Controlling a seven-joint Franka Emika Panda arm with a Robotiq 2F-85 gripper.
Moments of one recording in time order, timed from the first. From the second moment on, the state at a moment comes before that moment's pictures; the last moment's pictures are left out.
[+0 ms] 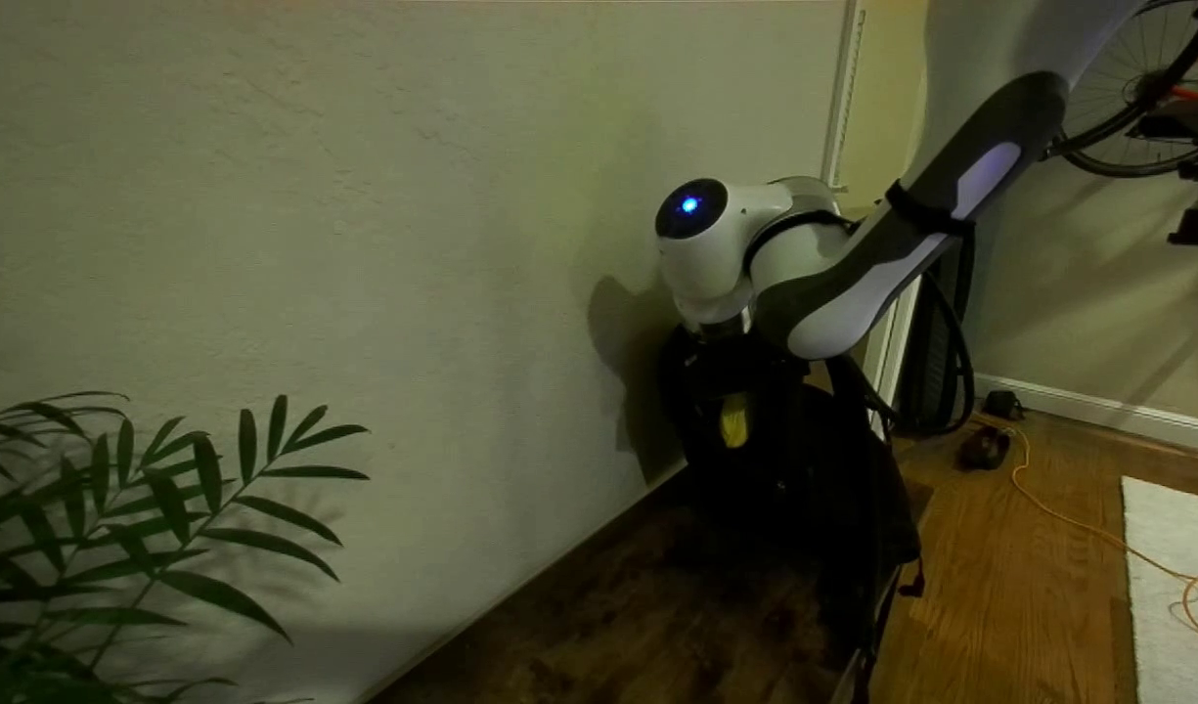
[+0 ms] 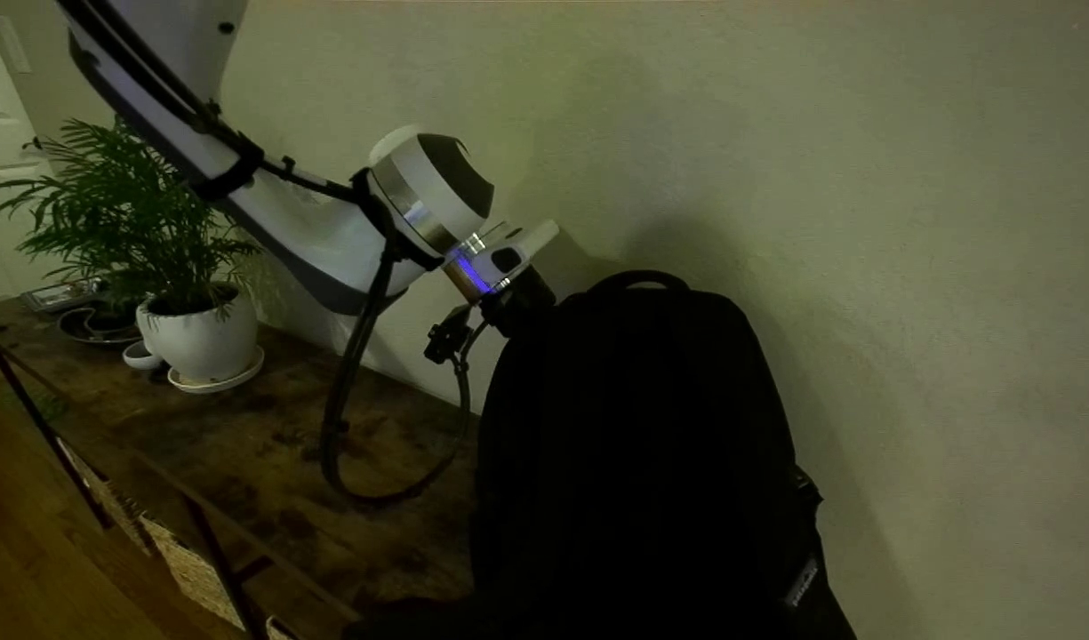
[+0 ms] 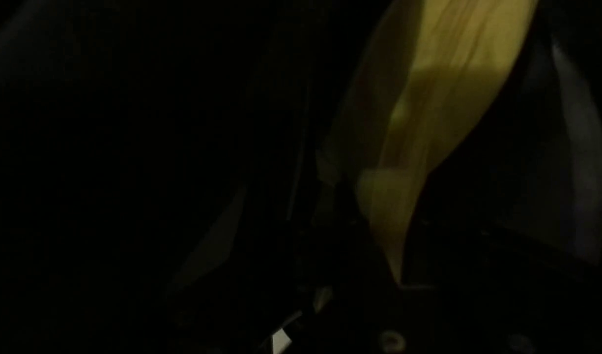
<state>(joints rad) 0.11 0.75 -0.27 -1.68 -0.87 2.43 1.49</state>
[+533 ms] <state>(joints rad) 0.10 0.80 -0.28 -1.62 -0.87 2.43 1.38</state>
